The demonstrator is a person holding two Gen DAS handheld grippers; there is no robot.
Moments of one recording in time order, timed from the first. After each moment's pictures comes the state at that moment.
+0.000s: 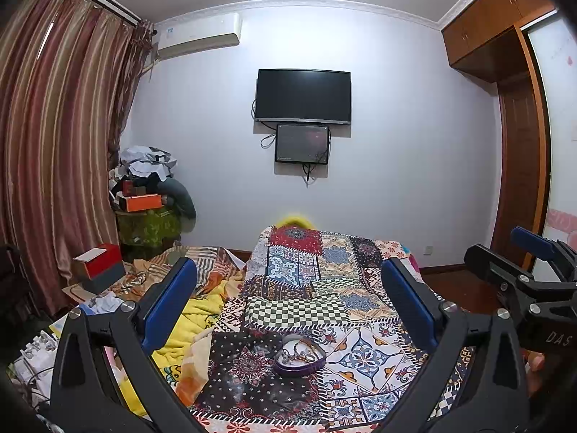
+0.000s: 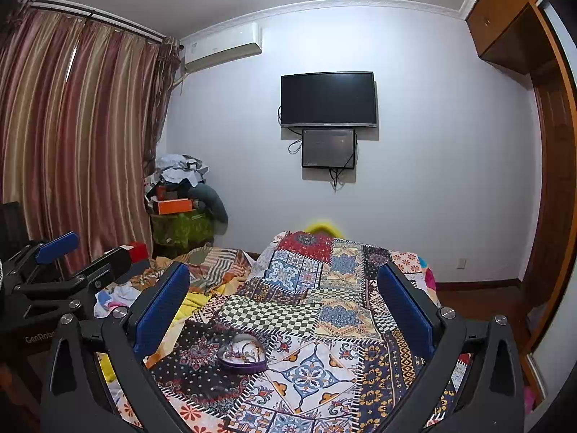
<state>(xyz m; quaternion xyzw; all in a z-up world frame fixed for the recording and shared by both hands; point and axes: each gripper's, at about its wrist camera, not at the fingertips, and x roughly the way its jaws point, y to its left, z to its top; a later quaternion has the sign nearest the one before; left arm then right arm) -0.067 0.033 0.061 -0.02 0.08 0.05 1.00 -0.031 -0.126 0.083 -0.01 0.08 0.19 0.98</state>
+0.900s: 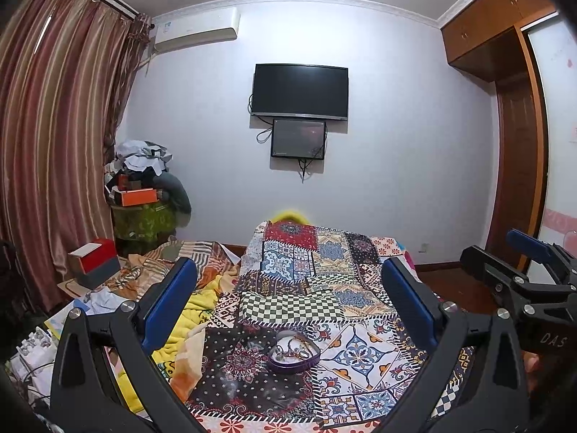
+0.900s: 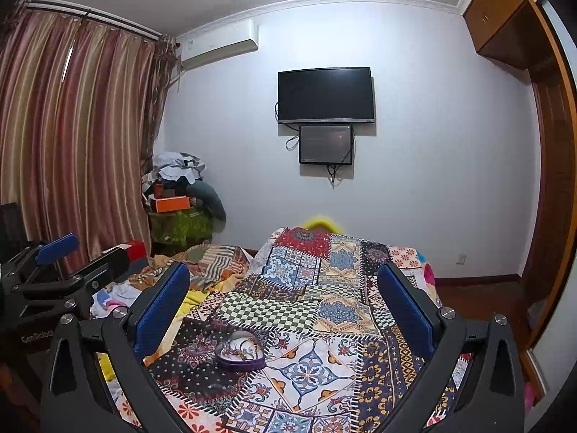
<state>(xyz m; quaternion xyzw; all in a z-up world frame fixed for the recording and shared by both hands) -0.063 0.031 0.059 -0.03 0.09 0.05 0.99 -0.027 -0.130 0.079 -0.01 0.09 0.19 0.98</state>
